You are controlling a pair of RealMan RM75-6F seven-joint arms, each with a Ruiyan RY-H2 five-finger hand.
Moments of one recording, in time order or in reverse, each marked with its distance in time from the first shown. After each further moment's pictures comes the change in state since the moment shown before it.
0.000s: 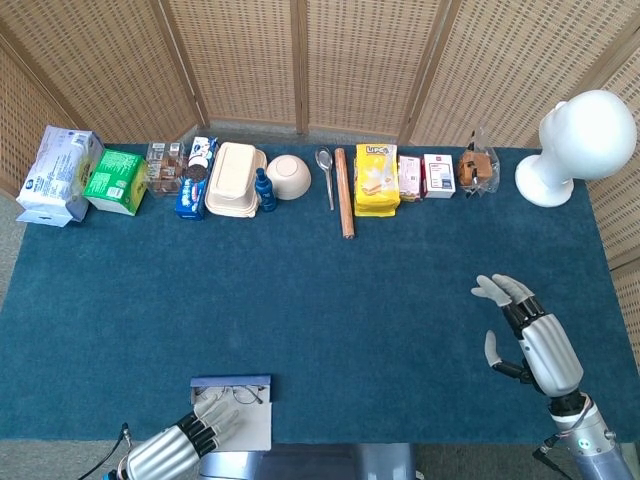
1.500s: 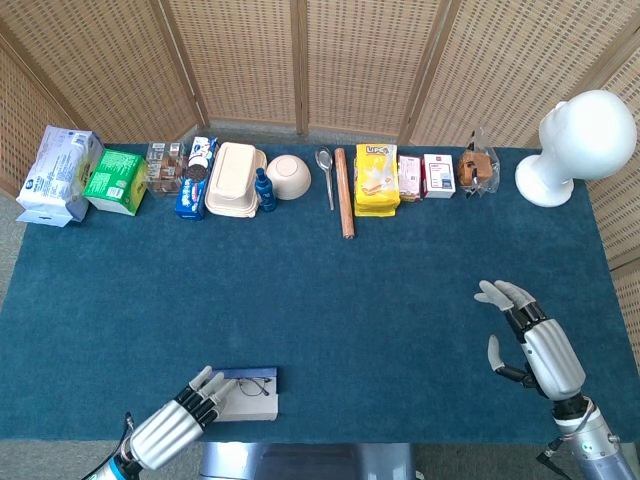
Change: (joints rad) left arm -0.006 -0.006 -0.056 -0.113 -0.131 -0.034 -0.060; right arm -0.013 0.005 -0.021 0.019 0.006 -0.016 0.033
